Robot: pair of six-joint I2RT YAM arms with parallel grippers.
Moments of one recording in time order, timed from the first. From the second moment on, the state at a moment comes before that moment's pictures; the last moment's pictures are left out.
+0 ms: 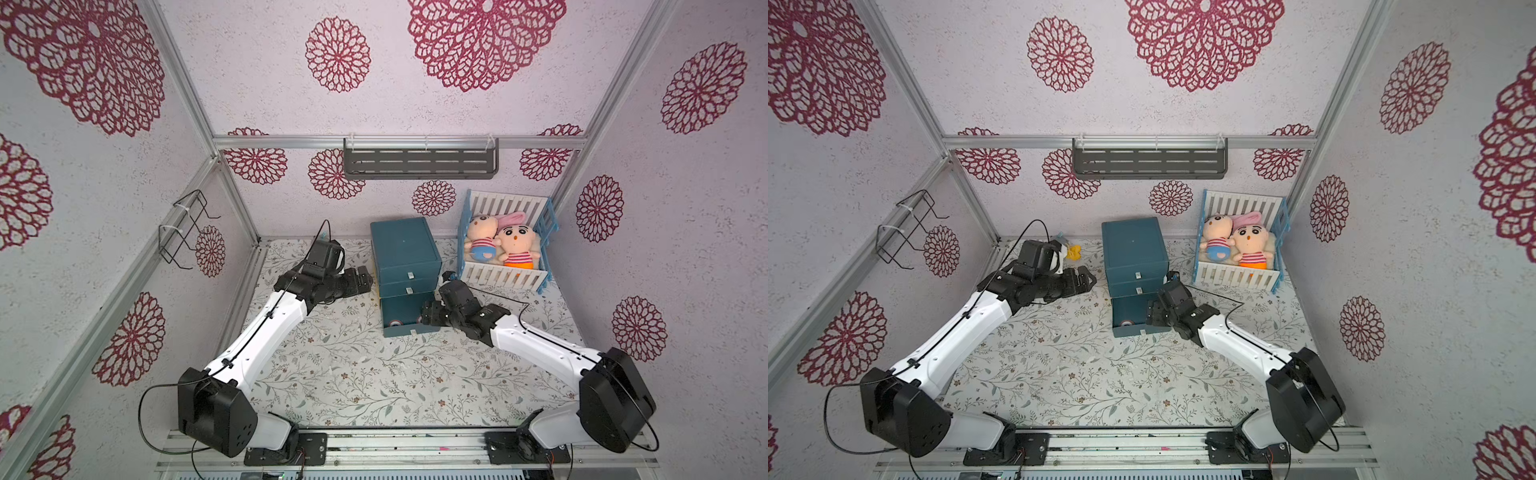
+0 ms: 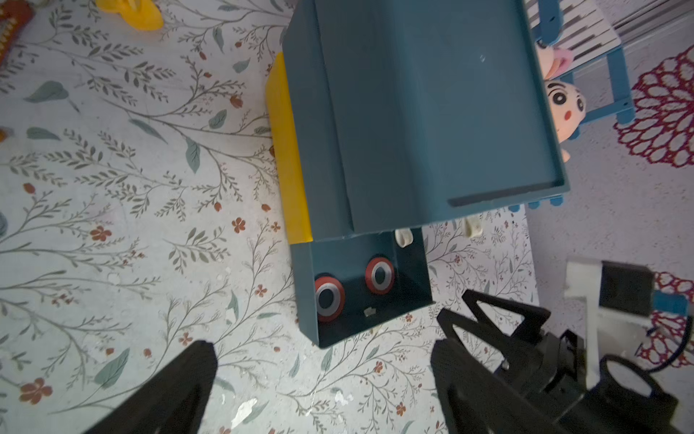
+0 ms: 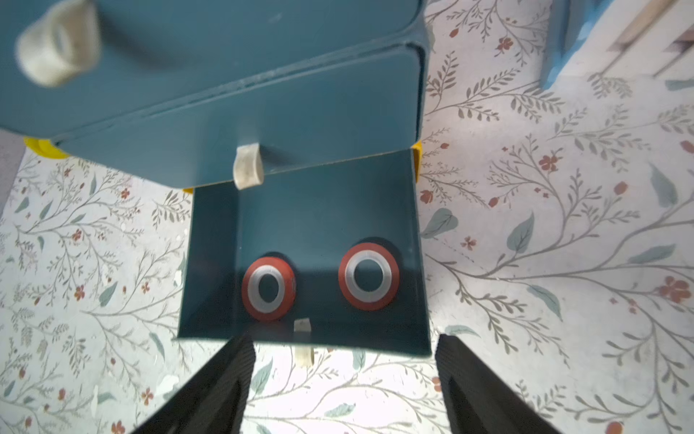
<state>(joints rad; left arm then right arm) -0.37 1.46 1.34 -0.69 0.17 -0.56 0.62 1.41 0.94 -0.34 0.11 0.56</state>
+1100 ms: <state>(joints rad) -0.36 1.84 1.75 -0.76 0.22 -0.49 0.72 1.28 0.68 -0.06 0.08 0.66</state>
